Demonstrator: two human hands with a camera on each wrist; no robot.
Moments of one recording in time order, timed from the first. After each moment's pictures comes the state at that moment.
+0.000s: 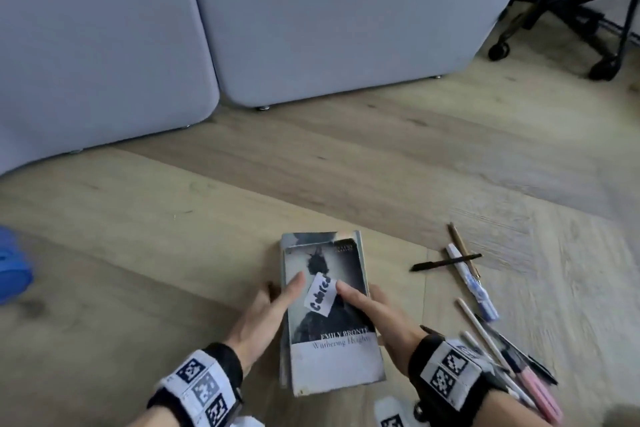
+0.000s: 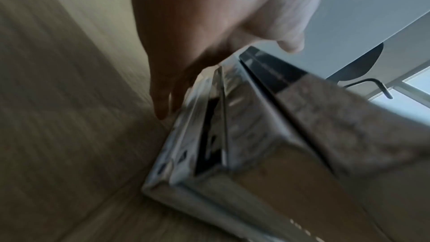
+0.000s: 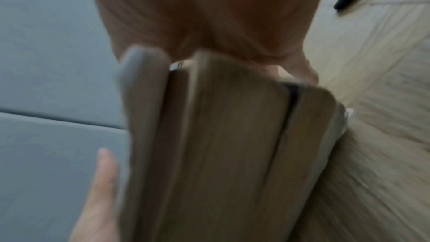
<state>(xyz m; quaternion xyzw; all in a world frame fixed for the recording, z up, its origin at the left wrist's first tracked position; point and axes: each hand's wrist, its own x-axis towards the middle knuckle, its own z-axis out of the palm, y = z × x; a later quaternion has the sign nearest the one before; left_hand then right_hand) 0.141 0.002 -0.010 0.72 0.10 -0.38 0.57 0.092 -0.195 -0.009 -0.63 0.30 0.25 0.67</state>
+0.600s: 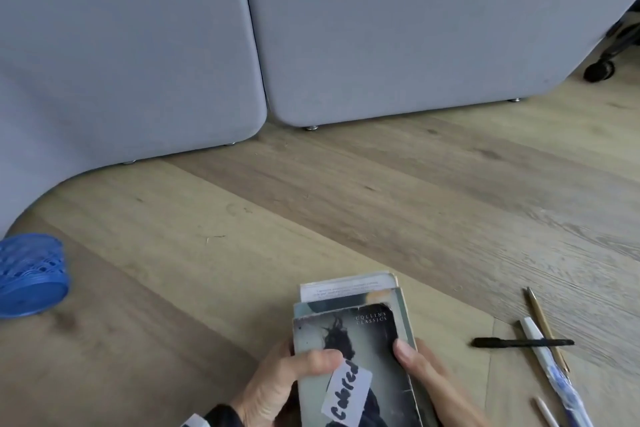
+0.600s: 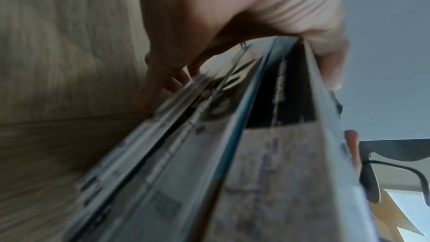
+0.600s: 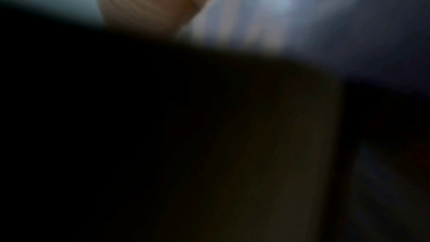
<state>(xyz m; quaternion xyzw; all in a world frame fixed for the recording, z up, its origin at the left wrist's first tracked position) 0.165 -0.003 -0.004 0.48 0.14 -0.41 0.76 0.117 -0.218 -0.025 -0.58 0.25 0.24 0.73</state>
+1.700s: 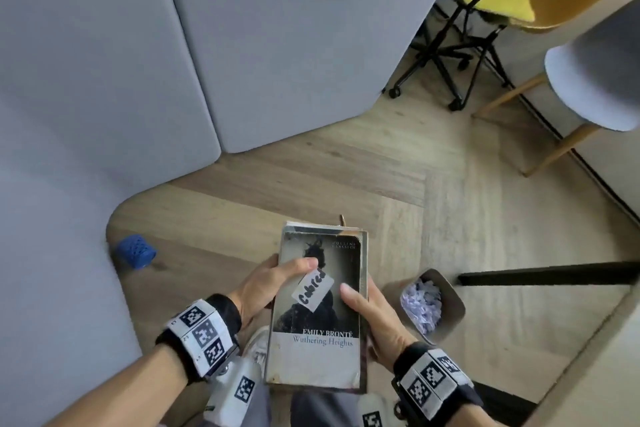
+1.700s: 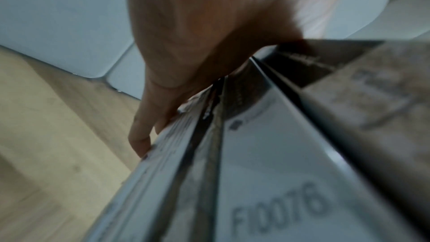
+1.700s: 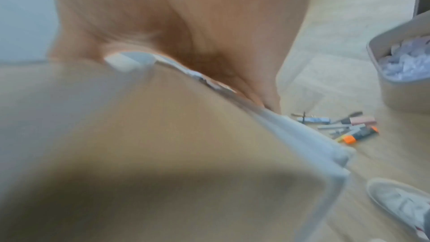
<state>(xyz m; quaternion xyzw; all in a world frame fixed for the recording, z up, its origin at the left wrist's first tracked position) 0.064 0.003 0.651 0.55 0.04 -0.56 0.62 -0.050 -0.164 0.668 -0.53 0.31 0.16 0.77</state>
